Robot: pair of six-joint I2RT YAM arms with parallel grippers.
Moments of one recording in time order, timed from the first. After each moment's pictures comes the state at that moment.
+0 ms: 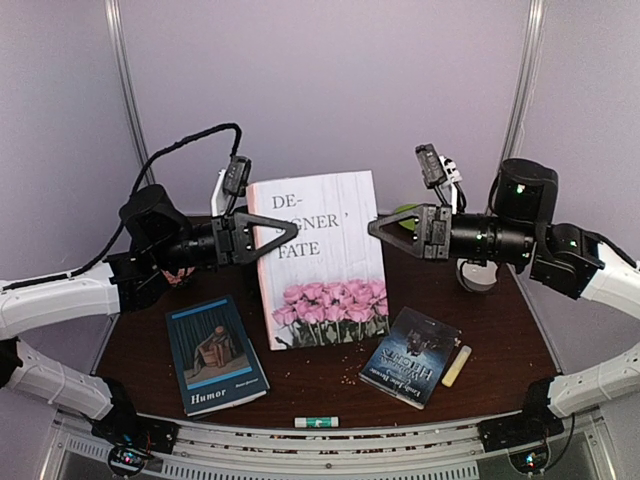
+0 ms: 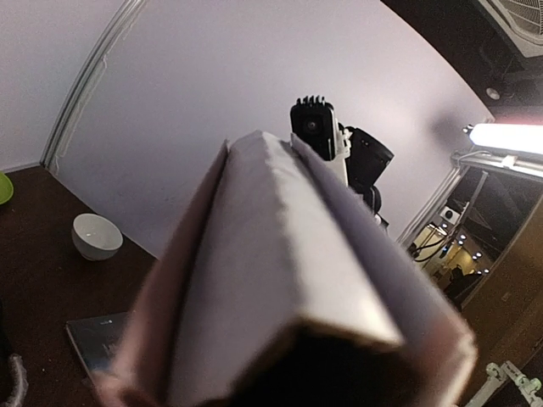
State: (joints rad) left arm -0.83 1.21 0.88 0.55 0.67 -0.79; right arm 0.96 1.07 1.13 -0.14 -0.31 0.63
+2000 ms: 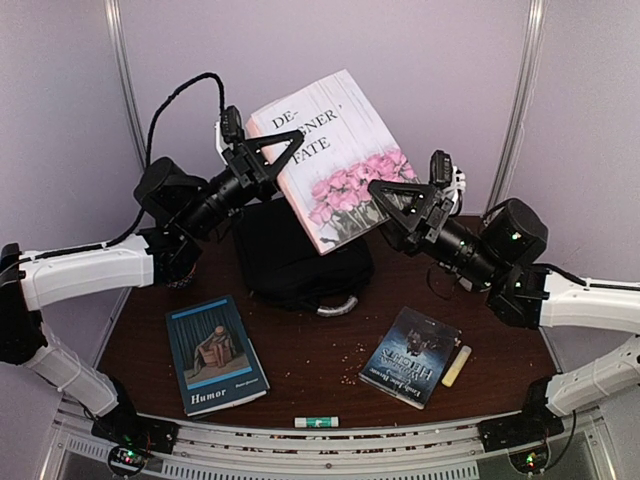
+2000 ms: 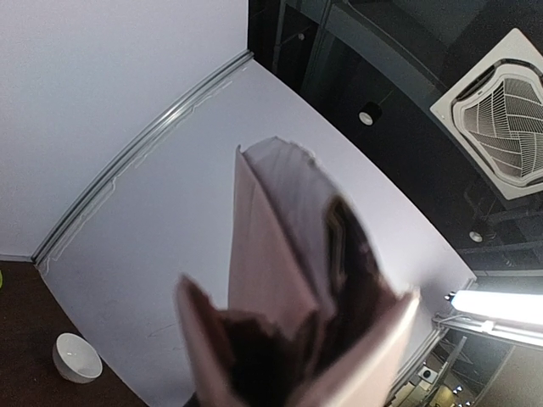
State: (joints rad) left arm -0.82 1.44 1.10 0.89 0.33 -1.08; right arm 0.95 1.16 0.83 0.73 -0.16 1.03
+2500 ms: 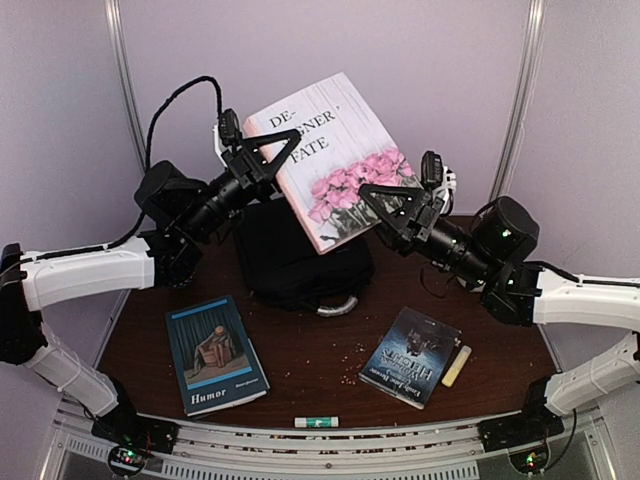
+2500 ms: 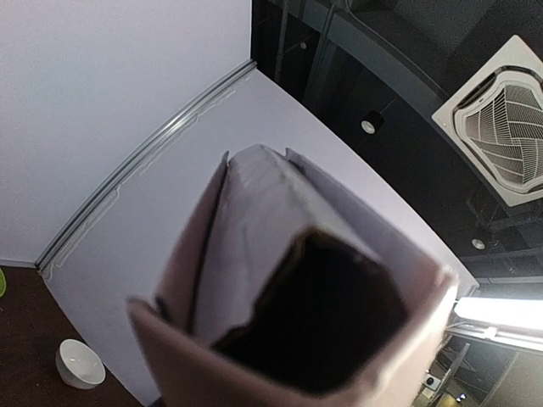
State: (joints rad) left arm -0.83 1.44 1.09 0.91 0.29 -1.09; right arm 0.95 1.21 0.85 0.73 -0.18 1.06
